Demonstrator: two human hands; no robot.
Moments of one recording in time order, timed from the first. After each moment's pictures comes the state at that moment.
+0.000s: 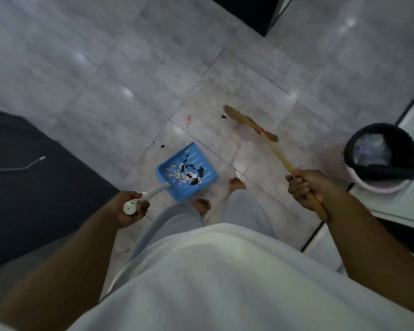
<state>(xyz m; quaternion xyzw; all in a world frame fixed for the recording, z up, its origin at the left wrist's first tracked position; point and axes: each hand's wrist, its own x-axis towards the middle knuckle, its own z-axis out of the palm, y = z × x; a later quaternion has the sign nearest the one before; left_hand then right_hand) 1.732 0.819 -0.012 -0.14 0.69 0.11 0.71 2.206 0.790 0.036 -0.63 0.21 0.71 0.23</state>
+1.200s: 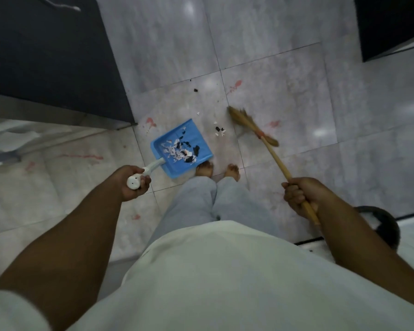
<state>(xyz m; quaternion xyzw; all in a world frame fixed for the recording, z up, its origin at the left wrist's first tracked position) 1.746 0.671 -0.056 -0.36 0.60 0.29 0.65 2.148 0.863 0.000 -0.71 0.07 0.70 -0.07</state>
